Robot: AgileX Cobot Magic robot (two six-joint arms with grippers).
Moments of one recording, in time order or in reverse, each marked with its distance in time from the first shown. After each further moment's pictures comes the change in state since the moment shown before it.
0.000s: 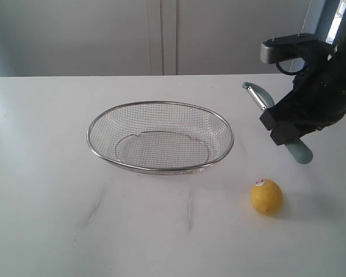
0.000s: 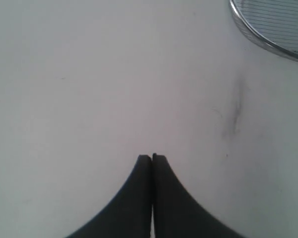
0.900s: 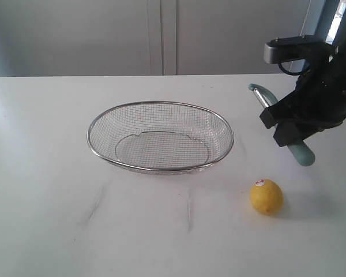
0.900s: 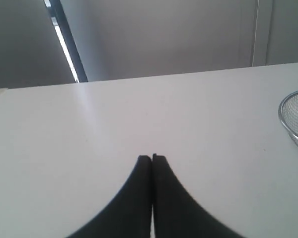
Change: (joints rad) left arm 0.000 -0.773 0.417 0.356 -0.433 -0.185; right arm 0.000 0.000 0.000 -0.027 0.013 0.093
